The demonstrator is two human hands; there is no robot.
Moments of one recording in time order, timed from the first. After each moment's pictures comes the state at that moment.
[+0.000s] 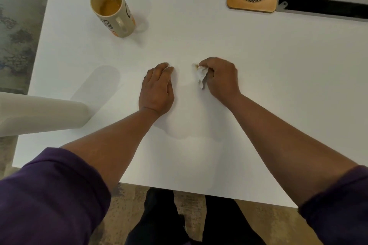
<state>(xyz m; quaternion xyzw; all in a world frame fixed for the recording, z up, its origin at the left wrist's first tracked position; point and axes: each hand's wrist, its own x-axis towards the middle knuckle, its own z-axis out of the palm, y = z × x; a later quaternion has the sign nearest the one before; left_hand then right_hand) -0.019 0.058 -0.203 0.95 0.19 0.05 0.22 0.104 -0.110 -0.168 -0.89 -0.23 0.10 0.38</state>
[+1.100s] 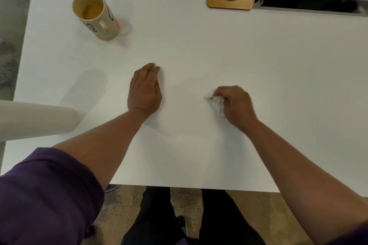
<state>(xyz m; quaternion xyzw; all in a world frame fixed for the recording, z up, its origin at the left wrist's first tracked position) -0.021 0.055 -0.203 0.95 0.19 0.06 0.23 0.063 -0.220 -0.174 -0.91 -0.28 0.09 0.30</state>
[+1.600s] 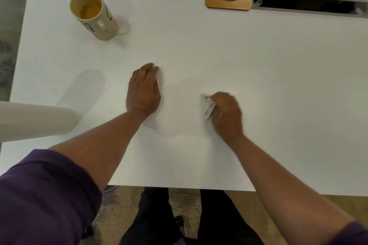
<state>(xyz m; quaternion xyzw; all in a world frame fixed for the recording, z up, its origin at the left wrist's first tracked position) -0.022 0.056 -0.205 0.95 0.19 0.06 0.22 0.021 -0.204 -0.195 -0.93 -0.25 -0.05 0.29</state>
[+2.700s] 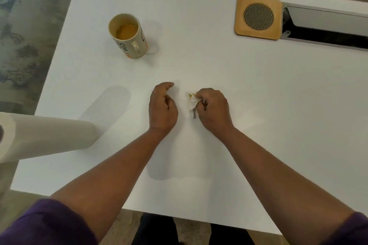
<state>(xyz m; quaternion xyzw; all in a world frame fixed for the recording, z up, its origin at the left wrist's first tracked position) -0.016 0.060 -0.190 0.83 0.29 0.17 0.45 0.067 -0.084 -0.186 -0.88 -0.25 0.10 0.38</state>
